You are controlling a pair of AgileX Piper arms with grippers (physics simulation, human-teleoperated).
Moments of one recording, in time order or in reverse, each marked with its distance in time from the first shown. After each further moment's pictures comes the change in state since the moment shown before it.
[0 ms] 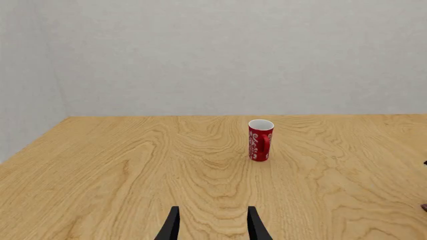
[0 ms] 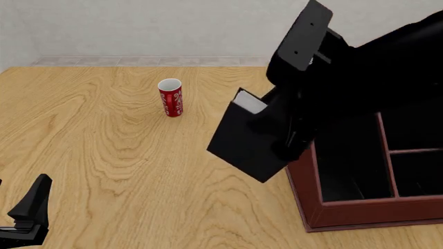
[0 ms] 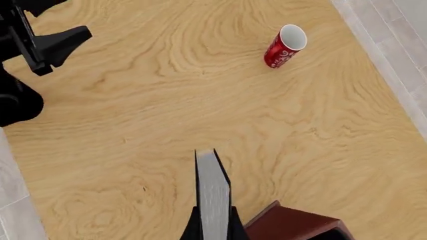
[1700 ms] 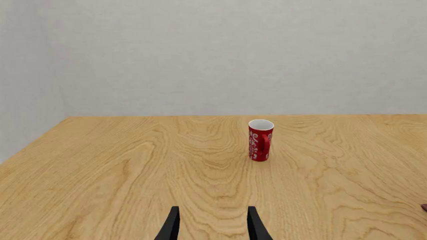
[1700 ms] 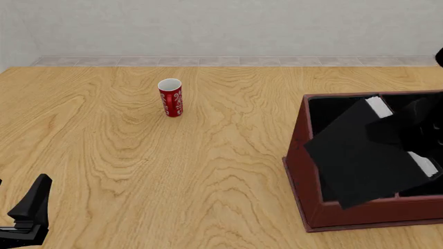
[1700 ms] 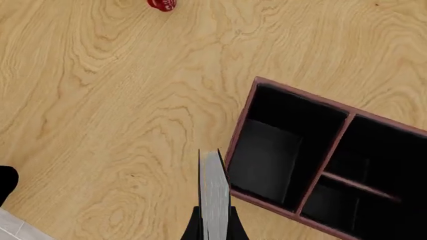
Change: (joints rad) left arm 0.000 0.000 0.000 0.000 0.000; right arm -0.374 -0.340 0.147 0.225 0.362
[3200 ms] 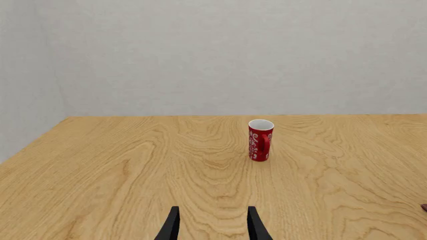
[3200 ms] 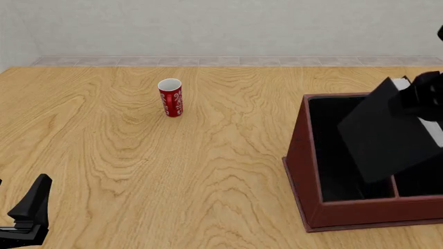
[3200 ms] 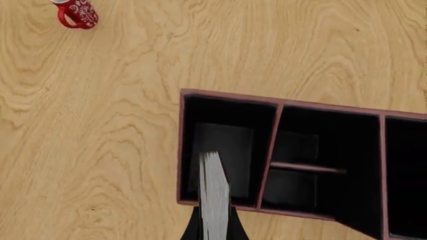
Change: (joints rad) left arm 0.000 0.000 0.000 0.000 0.000; right arm -0.296 0.120 -0.071 0.000 -0.063
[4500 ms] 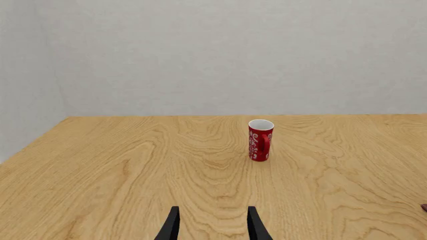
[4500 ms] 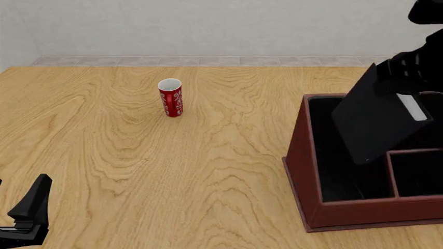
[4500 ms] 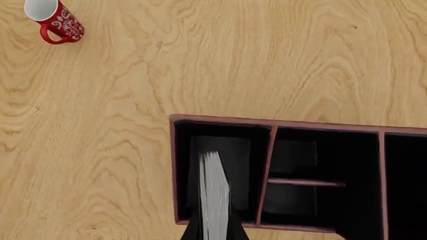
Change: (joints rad) left arm 0.000 0.000 0.000 0.000 0.000; right arm -0.032 0.179 -0.127 0.000 0.027
